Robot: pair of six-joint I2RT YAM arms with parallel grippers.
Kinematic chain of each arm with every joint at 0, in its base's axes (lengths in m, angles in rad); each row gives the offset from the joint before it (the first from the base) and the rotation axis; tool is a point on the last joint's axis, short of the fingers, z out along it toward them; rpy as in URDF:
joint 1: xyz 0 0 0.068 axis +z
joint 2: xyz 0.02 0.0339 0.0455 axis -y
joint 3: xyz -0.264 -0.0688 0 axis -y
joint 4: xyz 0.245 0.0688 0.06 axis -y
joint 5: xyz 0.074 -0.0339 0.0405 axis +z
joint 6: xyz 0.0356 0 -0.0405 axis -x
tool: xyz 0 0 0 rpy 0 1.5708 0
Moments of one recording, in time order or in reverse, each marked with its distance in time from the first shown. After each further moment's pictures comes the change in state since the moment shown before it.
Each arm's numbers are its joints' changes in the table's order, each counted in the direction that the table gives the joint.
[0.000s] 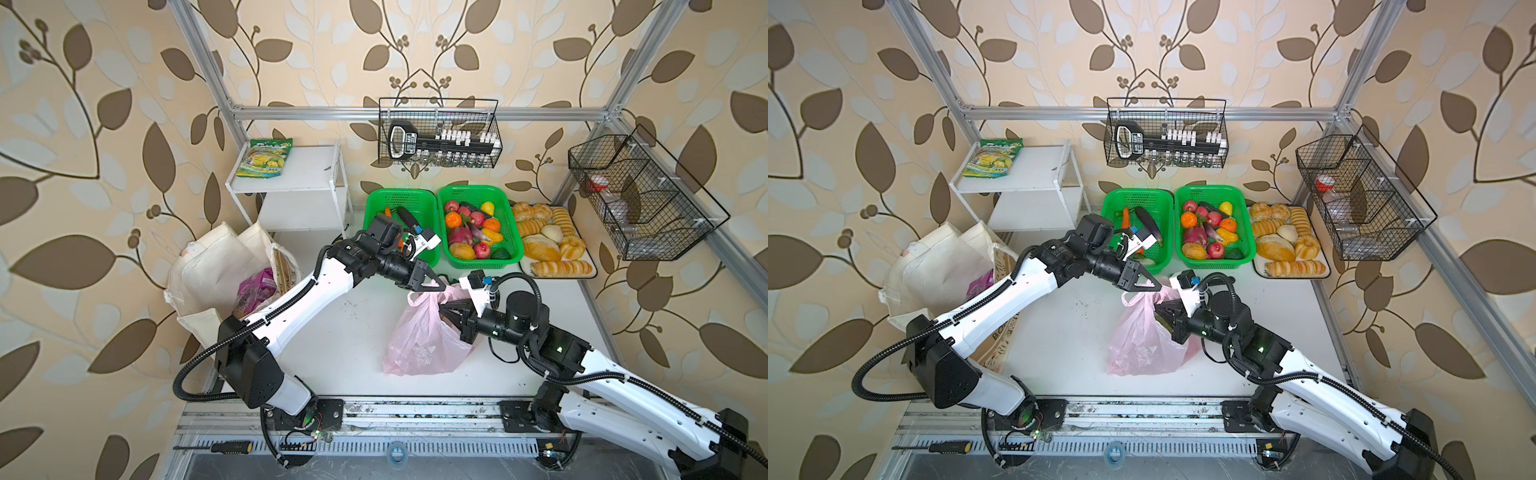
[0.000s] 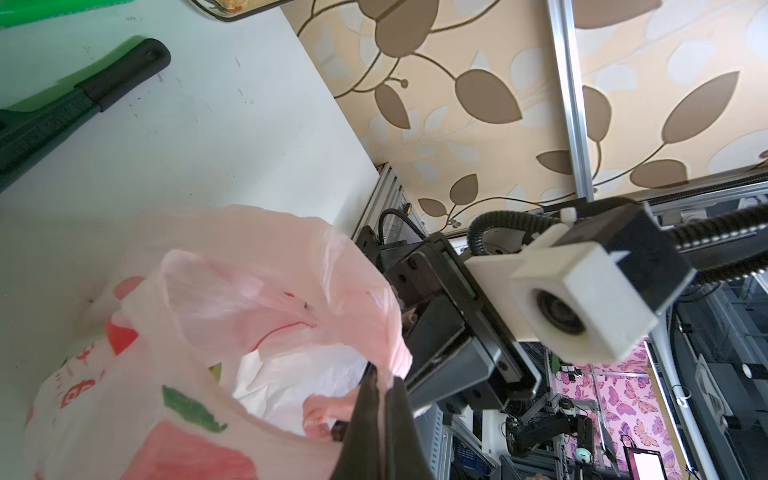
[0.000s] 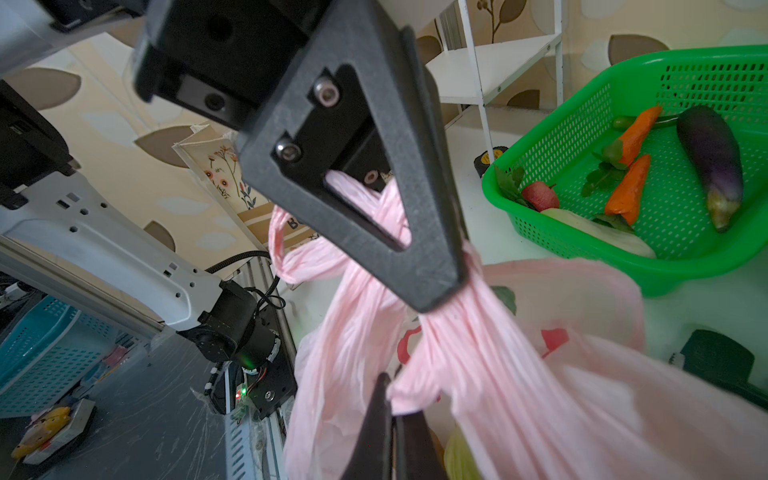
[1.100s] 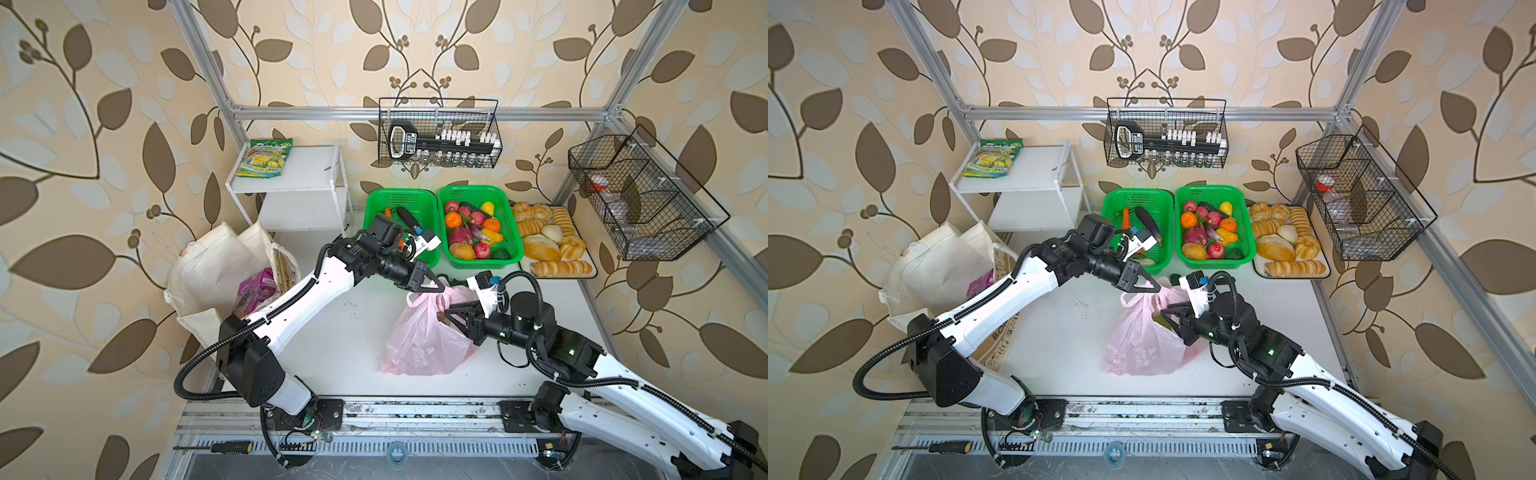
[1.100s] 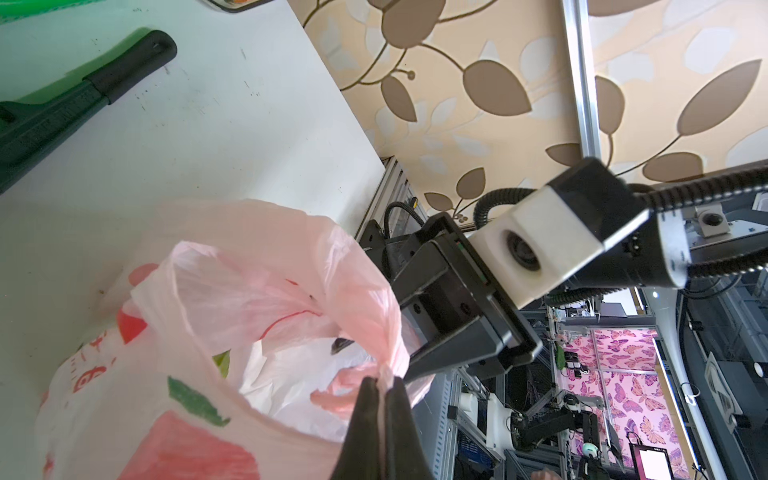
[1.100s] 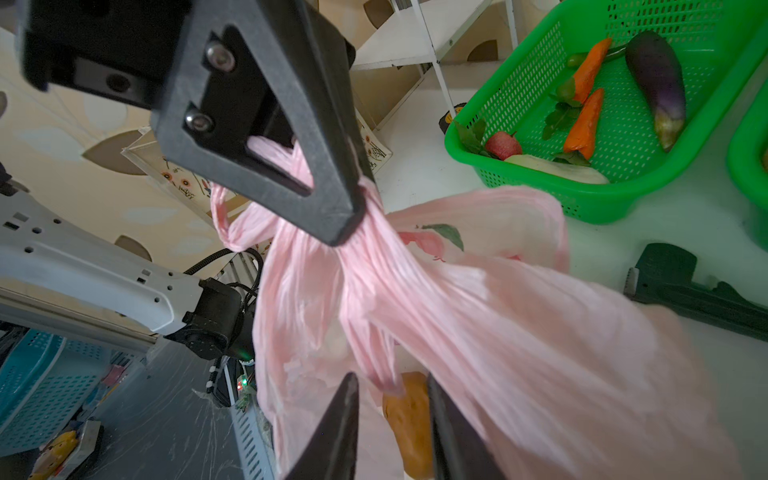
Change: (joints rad) left arm 0.000 -0.009 0.019 -0.030 -0.004 -0.023; right arm -0.017 0.047 0.029 -0.185 -0.047 -0.097
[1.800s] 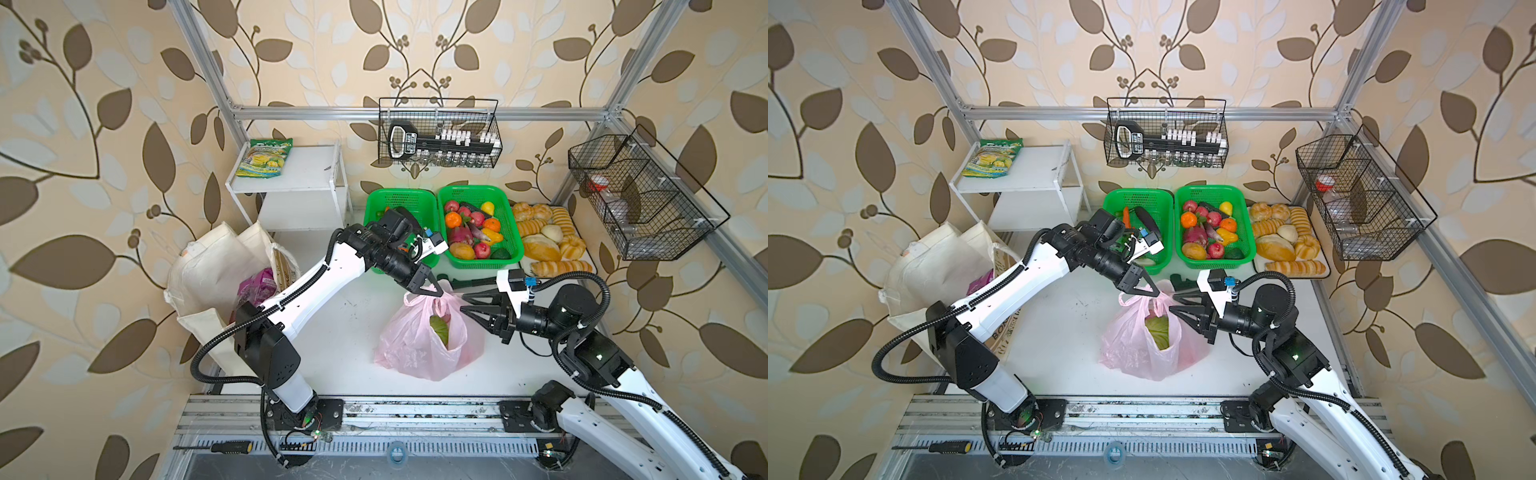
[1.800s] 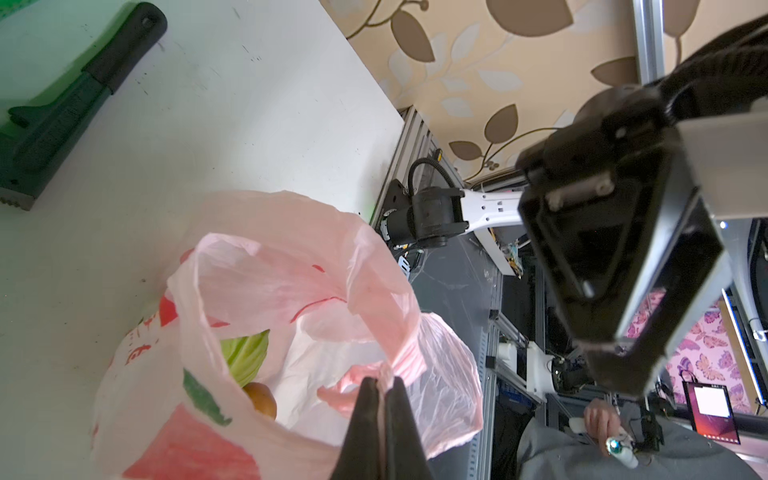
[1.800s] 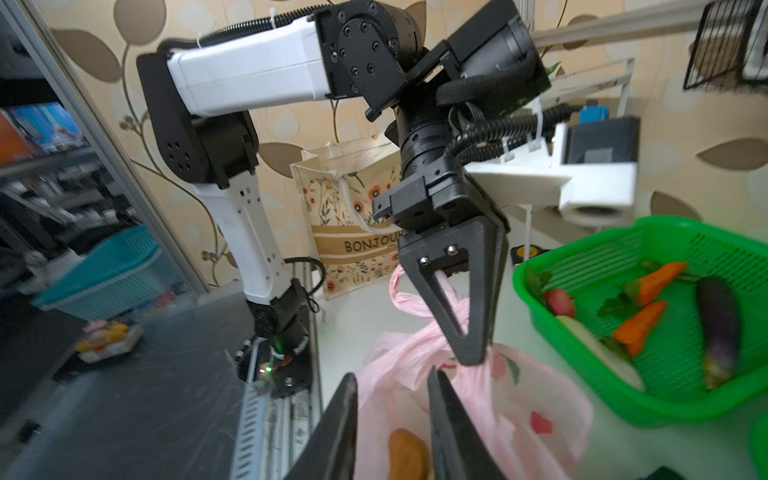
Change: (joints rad) left arm -0.009 -0.110 0.182 -0.312 0.035 -0.302; right arm -0.230 0.109 0.060 0.098 0.504 0.275
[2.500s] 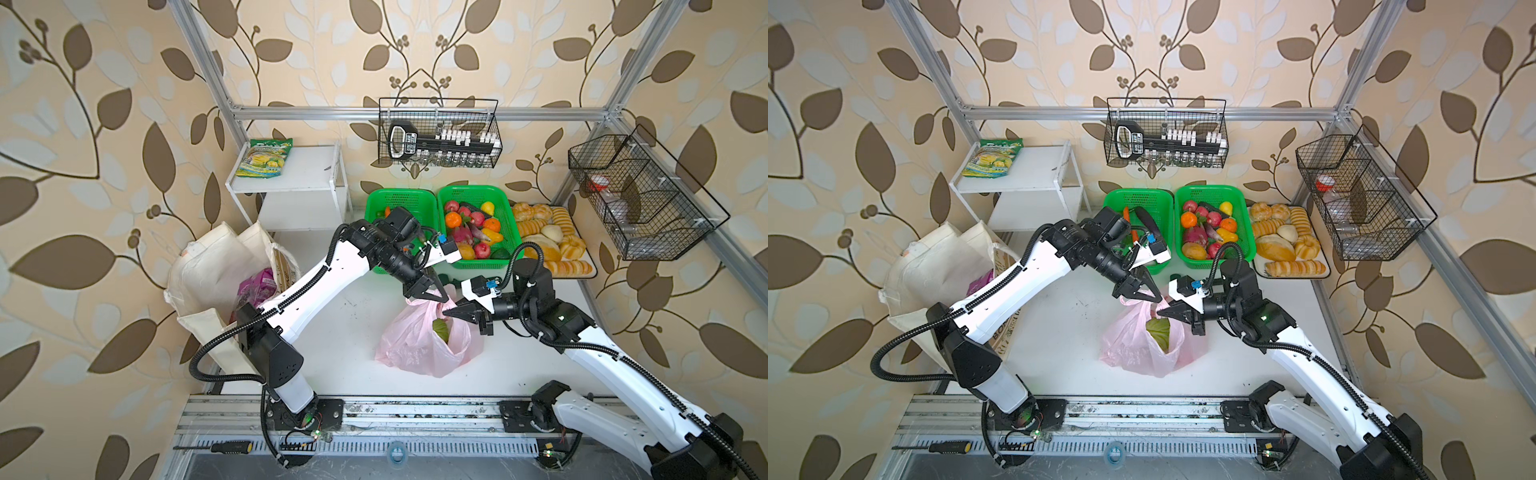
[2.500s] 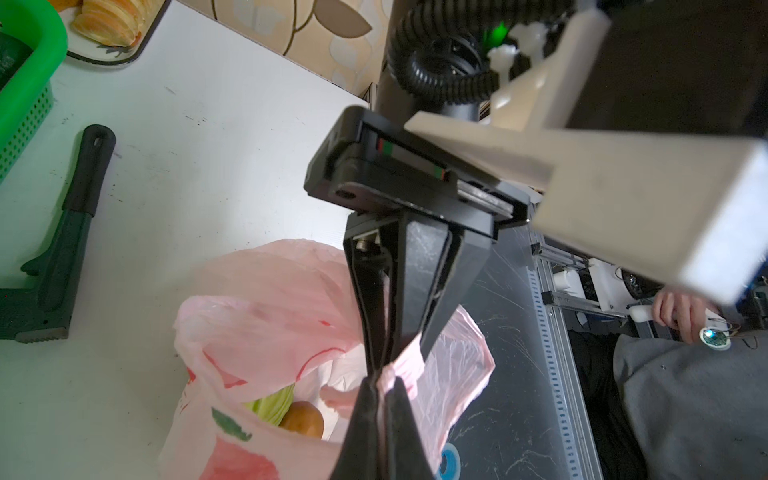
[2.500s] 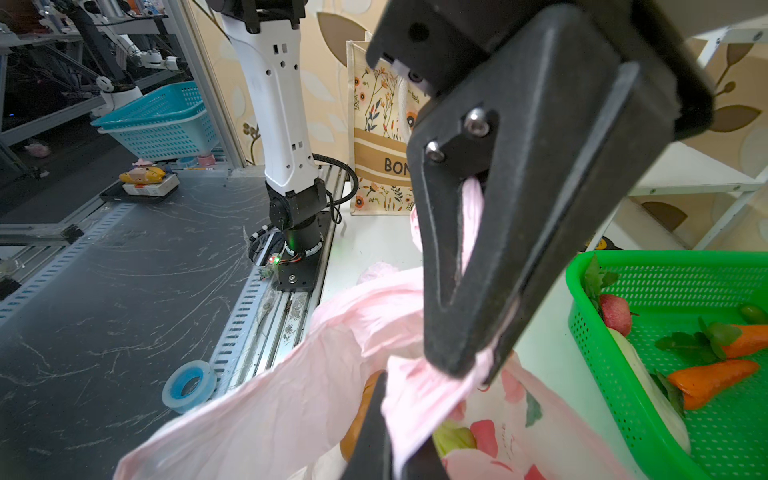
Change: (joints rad) left arm -0.058 -0.034 0.141 -0.165 0.006 -0.436; right arm -0.082 -0.298 0.074 -0.122 0.278 0.552
